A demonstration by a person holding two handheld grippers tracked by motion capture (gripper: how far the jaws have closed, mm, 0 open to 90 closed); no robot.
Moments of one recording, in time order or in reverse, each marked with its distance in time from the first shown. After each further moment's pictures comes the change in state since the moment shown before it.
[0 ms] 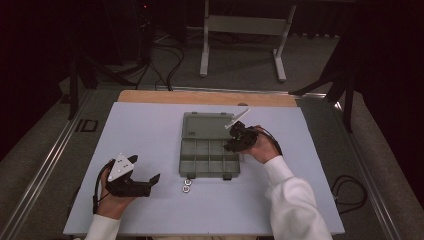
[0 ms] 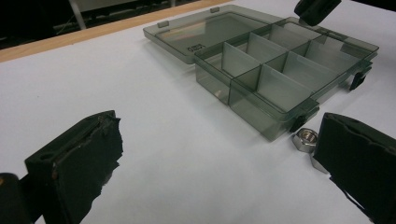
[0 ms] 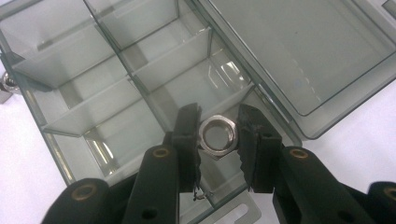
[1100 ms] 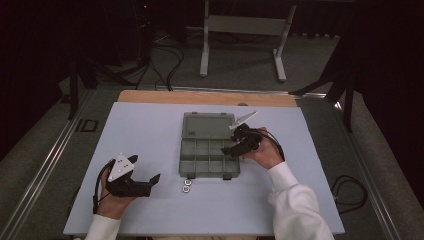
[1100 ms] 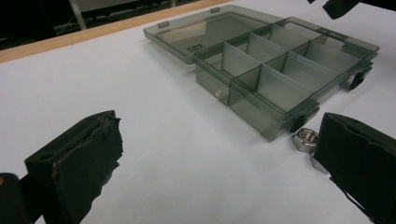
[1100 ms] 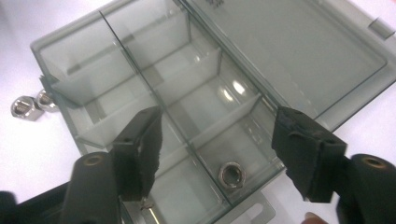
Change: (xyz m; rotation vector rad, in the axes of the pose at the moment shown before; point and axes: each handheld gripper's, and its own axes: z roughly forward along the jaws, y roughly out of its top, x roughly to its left) left arm -0.001 0.000 0.000 0.001 0.001 0.003; right arm 0.010 -0.010 -0.015 -0.132 0.010 0.035
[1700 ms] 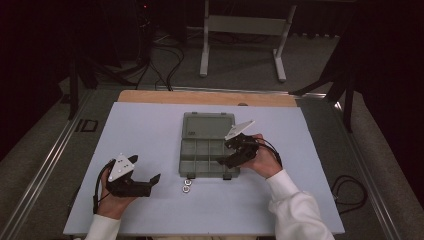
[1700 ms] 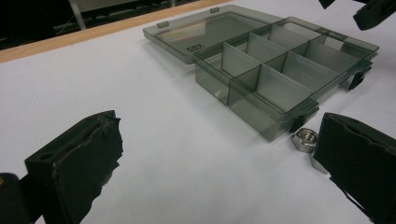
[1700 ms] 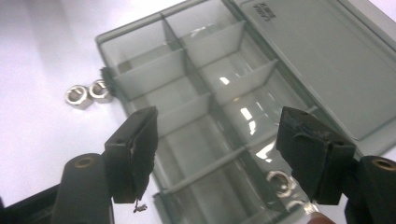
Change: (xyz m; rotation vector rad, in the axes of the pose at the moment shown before) left arm 0.000 0.000 0.000 0.000 -0.001 -0.001; right arm 0.033 -0.004 -0.003 -0.033 0.060 -0.104
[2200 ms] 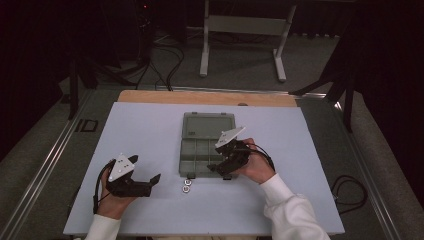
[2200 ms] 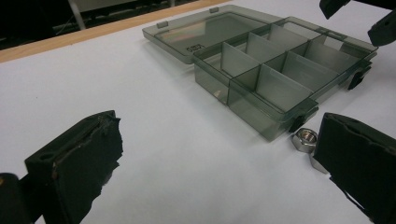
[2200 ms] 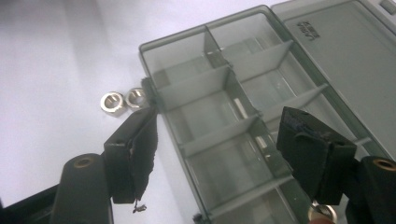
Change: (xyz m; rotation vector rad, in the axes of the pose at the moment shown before) left arm 0.000 0.000 0.000 0.000 -0.002 0.001; right arm 0.026 0.010 0.010 -0.011 0.041 -0.067
